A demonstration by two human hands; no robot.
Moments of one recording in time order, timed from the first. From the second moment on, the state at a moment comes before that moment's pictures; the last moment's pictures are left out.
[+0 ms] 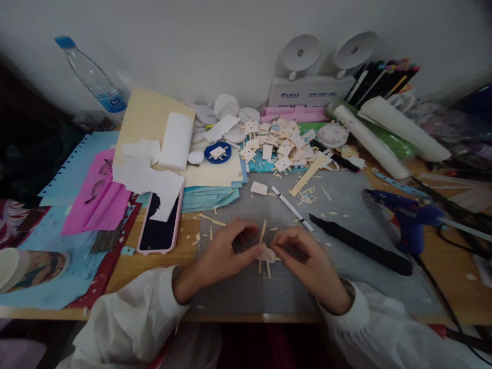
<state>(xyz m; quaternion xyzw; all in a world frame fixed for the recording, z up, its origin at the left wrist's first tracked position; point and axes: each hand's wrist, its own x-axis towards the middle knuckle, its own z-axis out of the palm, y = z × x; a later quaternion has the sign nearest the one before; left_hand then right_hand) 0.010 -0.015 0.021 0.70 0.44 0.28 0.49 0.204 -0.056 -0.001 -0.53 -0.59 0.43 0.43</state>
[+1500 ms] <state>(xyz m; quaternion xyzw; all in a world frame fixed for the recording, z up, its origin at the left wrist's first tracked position) 0.004 -0.006 0.029 0.51 0.38 0.30 0.71 0.205 -0.023 0.025 -0.40 -0.35 0.70 0.48</state>
